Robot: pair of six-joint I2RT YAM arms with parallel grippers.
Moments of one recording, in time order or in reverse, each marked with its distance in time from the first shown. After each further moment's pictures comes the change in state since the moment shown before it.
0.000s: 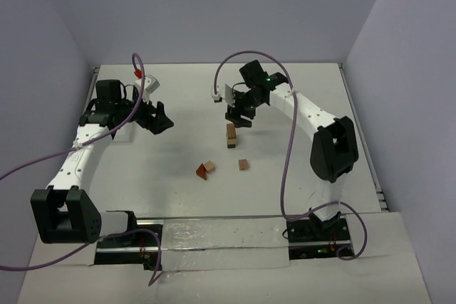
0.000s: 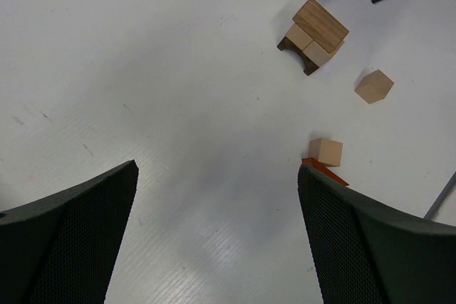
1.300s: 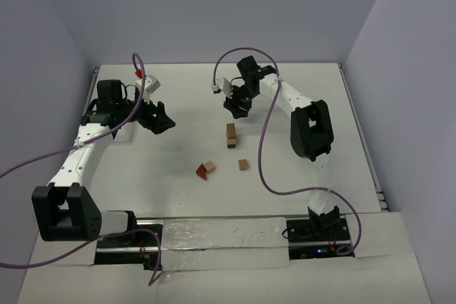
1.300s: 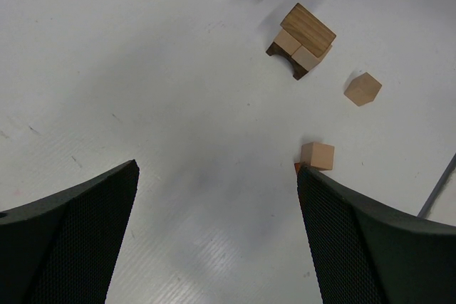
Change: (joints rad) left arm 0.000 0.016 -0.012 0.036 0.048 -0.009; right arm -0.077 0.382 0.326 -0.033 -0.024 -0.009
